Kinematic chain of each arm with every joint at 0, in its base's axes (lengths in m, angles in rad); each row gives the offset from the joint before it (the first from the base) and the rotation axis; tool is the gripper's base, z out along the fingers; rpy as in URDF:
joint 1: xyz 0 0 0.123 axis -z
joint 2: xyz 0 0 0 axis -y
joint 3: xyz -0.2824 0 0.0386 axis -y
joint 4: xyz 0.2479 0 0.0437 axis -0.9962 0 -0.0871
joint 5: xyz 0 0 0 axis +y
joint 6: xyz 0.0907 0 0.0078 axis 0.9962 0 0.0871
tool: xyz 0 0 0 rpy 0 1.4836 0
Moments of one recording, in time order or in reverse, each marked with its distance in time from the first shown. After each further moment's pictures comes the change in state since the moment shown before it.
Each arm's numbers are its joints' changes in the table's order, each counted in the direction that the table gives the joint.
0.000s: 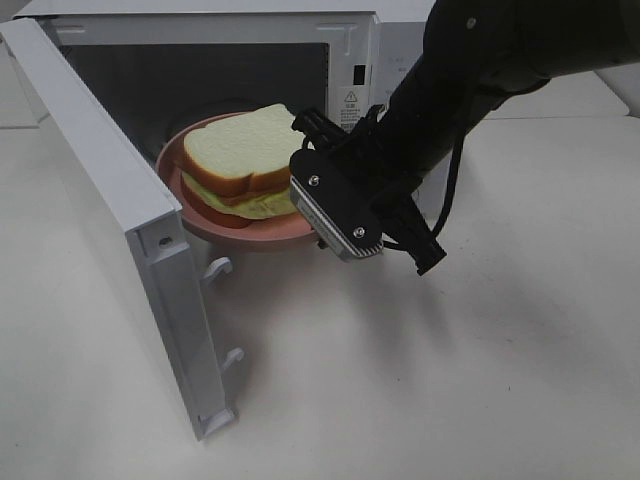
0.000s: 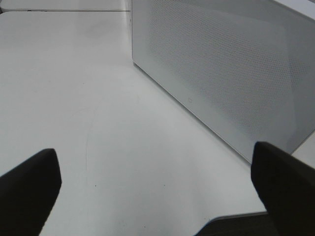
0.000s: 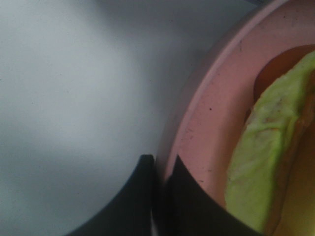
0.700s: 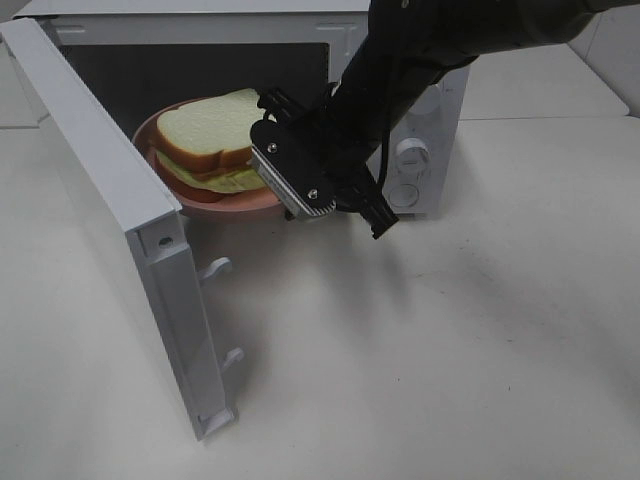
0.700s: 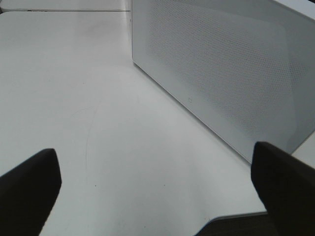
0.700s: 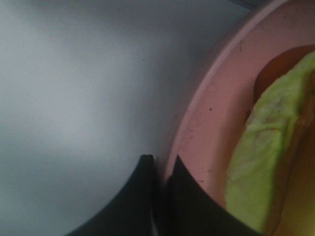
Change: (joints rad) left arm 0.000 0.000 0.000 0.000 0.000 0.000; right arm 0.000 -0.175 0.264 0.007 0.084 0.001
